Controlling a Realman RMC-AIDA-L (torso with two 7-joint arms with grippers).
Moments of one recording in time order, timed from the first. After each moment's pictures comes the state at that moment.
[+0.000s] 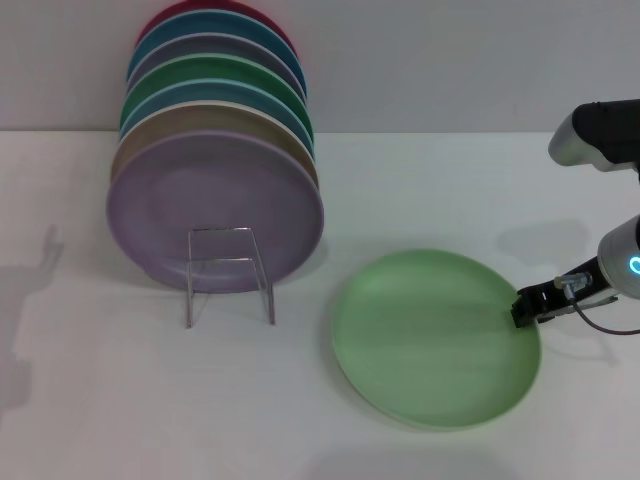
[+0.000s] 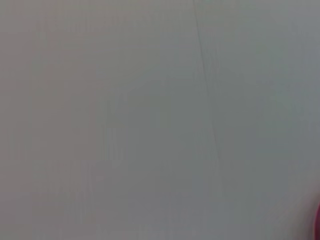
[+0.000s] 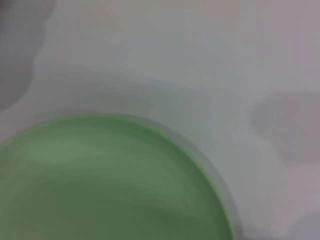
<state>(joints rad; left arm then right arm) -0.31 -2.06 -1.30 -0.27 2.61 1.20 0.04 0.54 2.08 1.77 1.24 -2.73 1.36 -0.13</state>
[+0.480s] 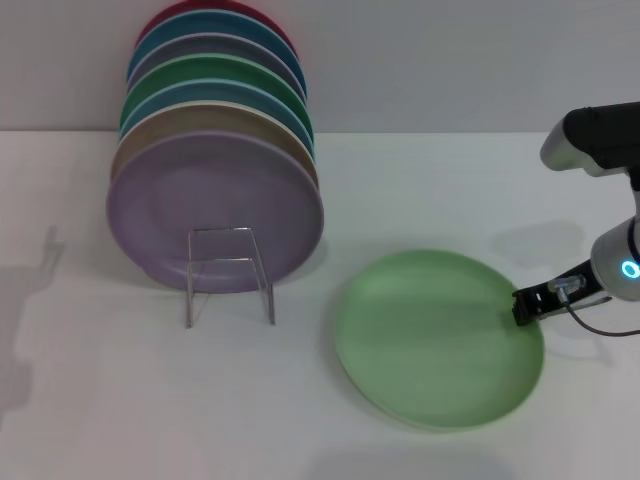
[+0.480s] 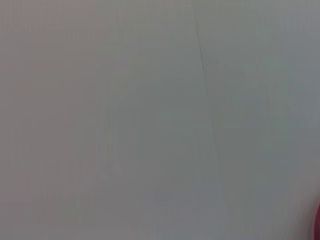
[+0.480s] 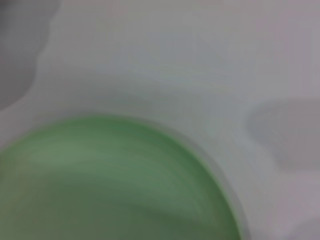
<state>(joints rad) -0.31 -2.06 -1.29 -0.27 2.61 1.20 0.04 0.53 2.08 1.73 1.23 -2.73 1.32 -0.12</state>
